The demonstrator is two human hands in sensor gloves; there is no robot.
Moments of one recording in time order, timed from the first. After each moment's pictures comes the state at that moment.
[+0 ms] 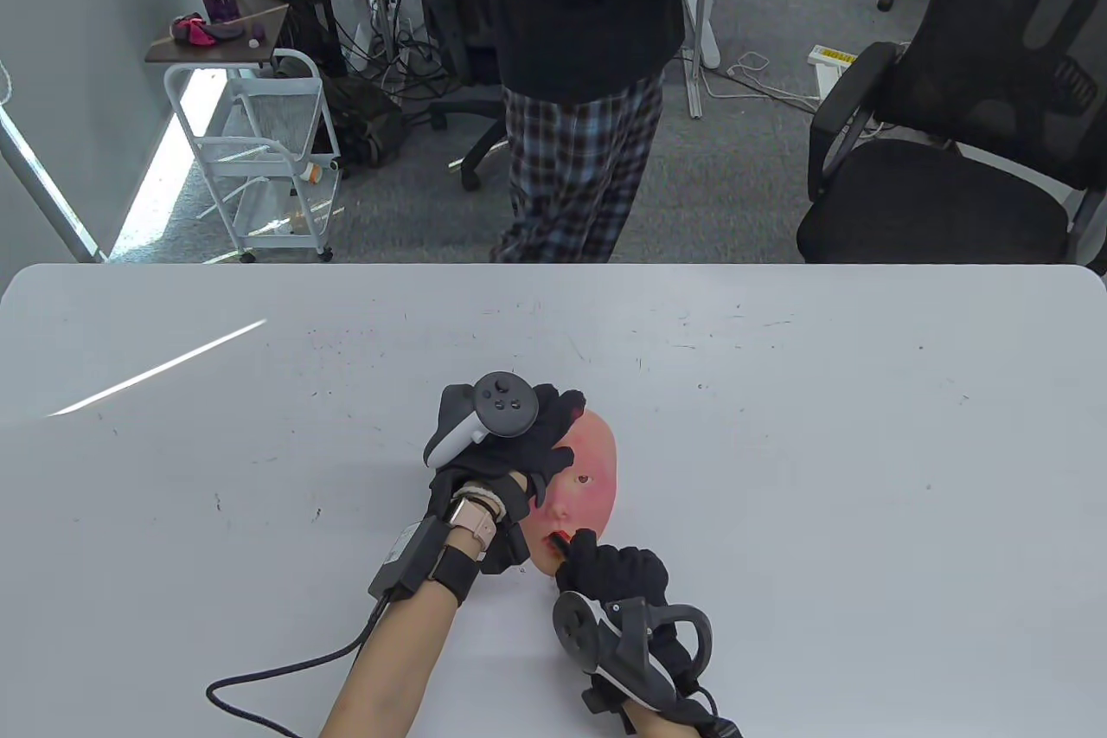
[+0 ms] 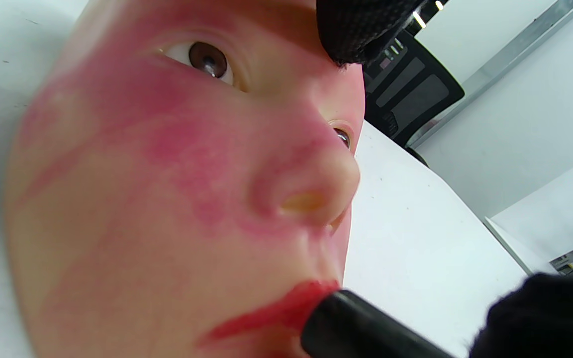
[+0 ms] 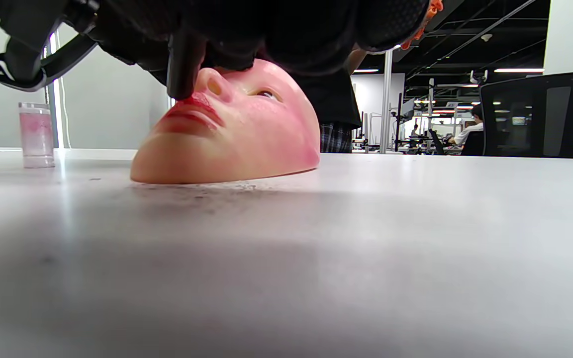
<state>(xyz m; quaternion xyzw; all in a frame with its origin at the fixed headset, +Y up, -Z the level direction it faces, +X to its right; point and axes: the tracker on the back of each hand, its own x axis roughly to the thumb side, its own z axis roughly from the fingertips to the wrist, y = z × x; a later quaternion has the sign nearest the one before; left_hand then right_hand) -0.094 -0.735 -0.430 -0.21 -0.18 0.29 0.92 0.045 -0.761 -0.247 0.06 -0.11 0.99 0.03</state>
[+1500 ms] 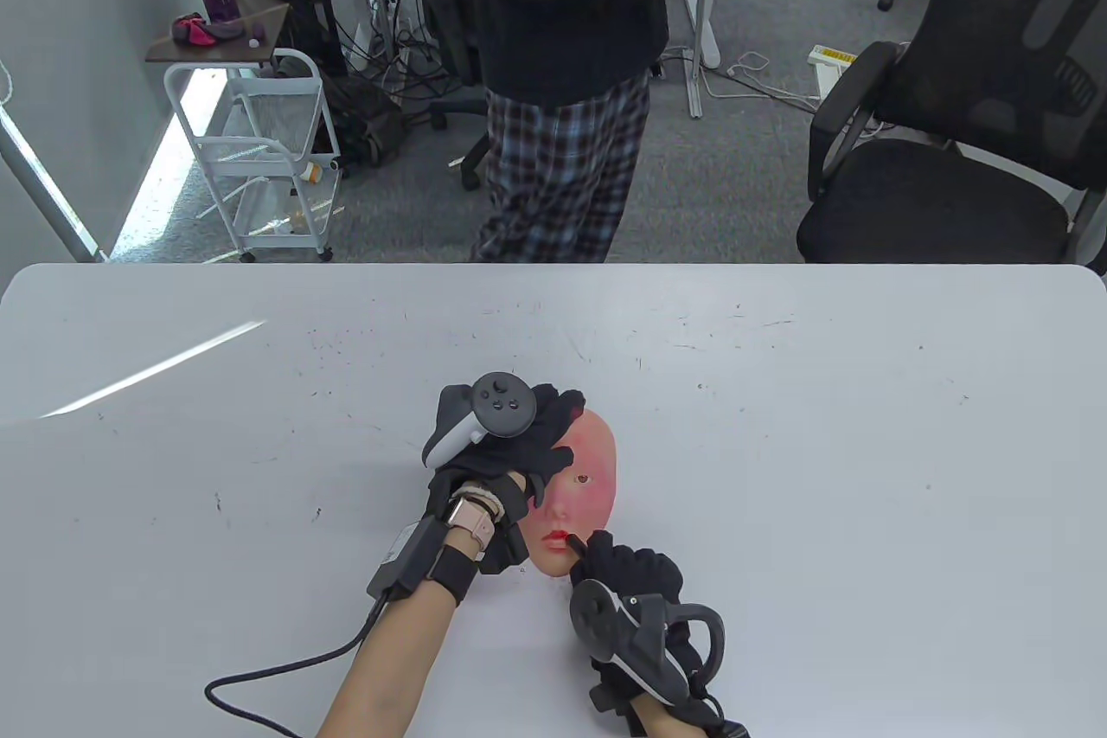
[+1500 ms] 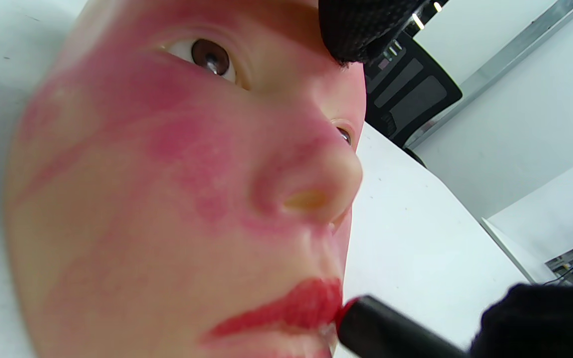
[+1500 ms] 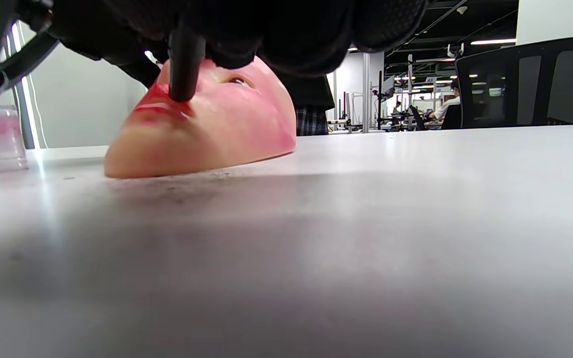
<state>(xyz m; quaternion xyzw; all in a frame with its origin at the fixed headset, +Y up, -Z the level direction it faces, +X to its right) -0.095 -0.737 -0.430 -0.21 -0.18 0.29 0.91 0.059 -0.760 -0.252 0.03 -0.08 0.99 0.06</state>
